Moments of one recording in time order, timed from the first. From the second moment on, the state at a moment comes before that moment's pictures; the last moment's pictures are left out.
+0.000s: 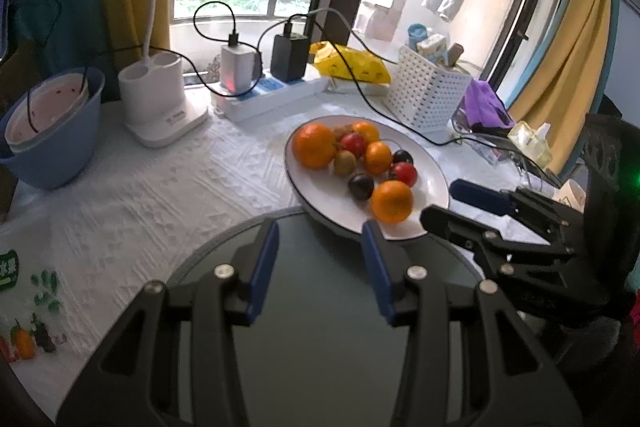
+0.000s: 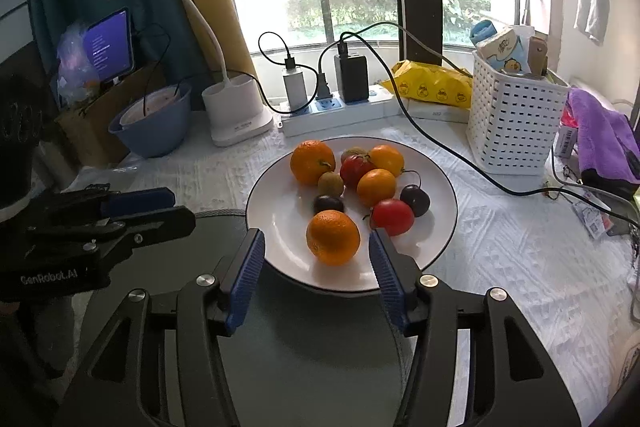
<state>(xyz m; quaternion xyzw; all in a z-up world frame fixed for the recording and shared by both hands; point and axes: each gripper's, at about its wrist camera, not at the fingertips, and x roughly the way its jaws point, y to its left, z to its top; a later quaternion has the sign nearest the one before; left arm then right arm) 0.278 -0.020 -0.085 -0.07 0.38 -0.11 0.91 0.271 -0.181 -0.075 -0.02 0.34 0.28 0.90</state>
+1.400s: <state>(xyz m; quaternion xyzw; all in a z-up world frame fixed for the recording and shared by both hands) 0.137 -0.008 -0.040 -0.05 0.29 -0.11 0.95 0.133 -0.172 -0.035 -0.05 0.28 0.27 0.92</state>
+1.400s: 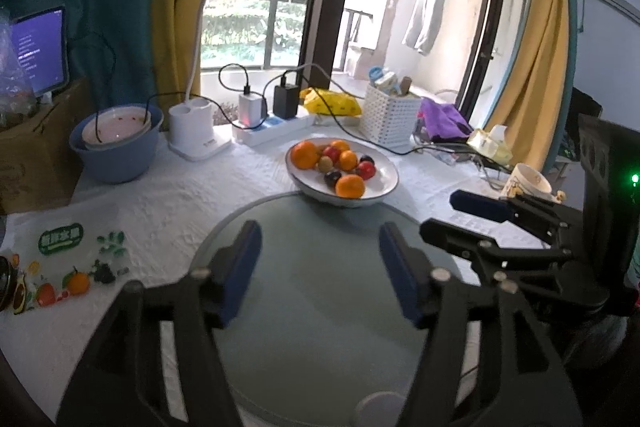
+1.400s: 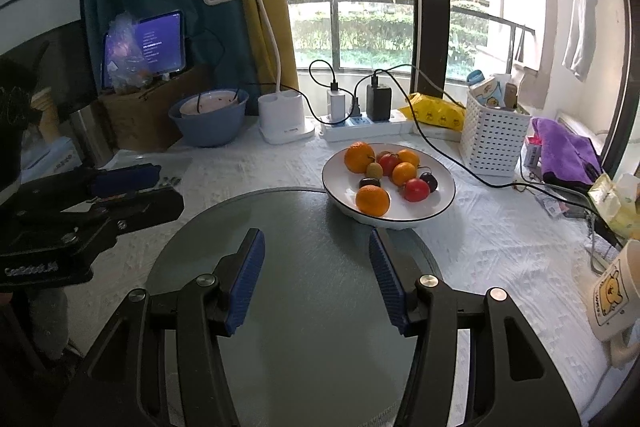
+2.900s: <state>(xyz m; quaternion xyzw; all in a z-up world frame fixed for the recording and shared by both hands) 0.004 -0.033 0.046 0.00 0.13 -0.05 0.99 0.004 -0.221 0.060 -0.04 0.13 0.23 0.96</state>
